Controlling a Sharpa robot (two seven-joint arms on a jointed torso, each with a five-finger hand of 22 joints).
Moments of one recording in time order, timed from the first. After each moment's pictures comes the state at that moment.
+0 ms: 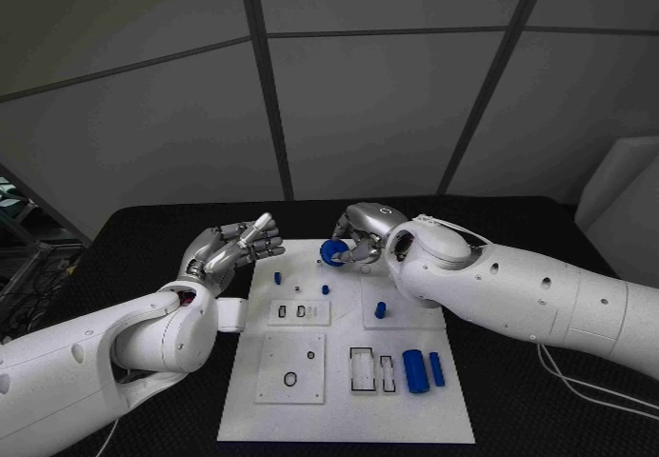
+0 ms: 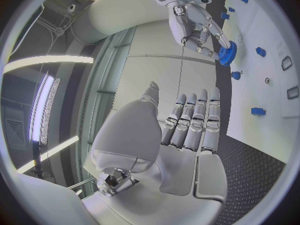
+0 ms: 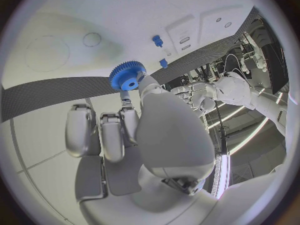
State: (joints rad) left arm 1.08 -0.91 0.08 1.68 0.04 -0.52 0.48; left_hand 1.34 0.01 -0.02 0.17 0.10 0.89 0.23 0.08 0.07 0.89 0.21 0.11 0.06 0.92 0.17 0.14 0.07 0.20 0.73 0.28 0.35 0.16; right arm 1.21 -0.59 0.08 1.42 -1.63 -0.27 -0.34; right_hand 1.47 -0.10 0.12 0.25 0.26 1.05 0.14 0.16 0.06 1.44 0.03 1.34 1.31 1.47 -0.03 1.52 1.31 0.07 1.40 0.07 1.44 1.31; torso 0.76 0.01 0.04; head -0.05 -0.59
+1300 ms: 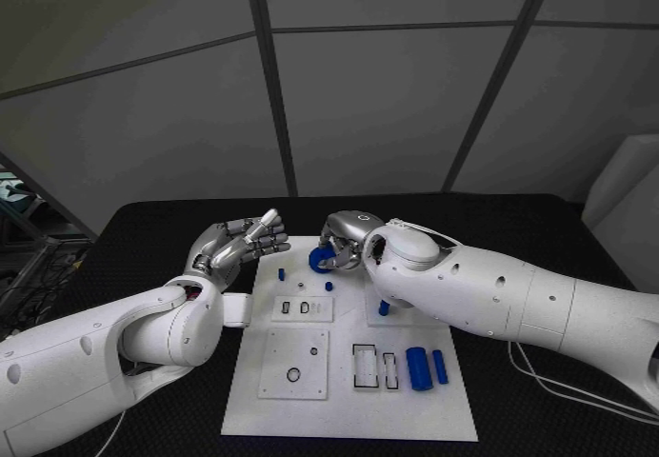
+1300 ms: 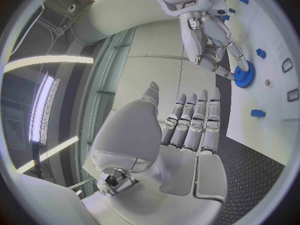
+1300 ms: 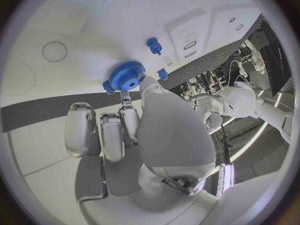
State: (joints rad) left arm 1.08 -0.91 0.08 1.68 0.04 -0.52 0.47; left_hand 1.34 0.01 -0.02 0.17 0.10 0.89 0.23 0.08 0.07 0.89 0.21 0.11 0.06 0.92 0.17 0.14 0.07 0.20 0.73 0.28 0.35 0.16; right arm 1.21 -0.43 0.04 1.25 -1.64 -0.23 -0.33; right_hand 1.45 -0.11 0.14 0.24 0.26 1.04 0.13 0.11 0.07 1.41 0.05 1.30 1.28 1.47 -0.03 1.52 1.31 0.07 1.40 0.08 1.44 1.31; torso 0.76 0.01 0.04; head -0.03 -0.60
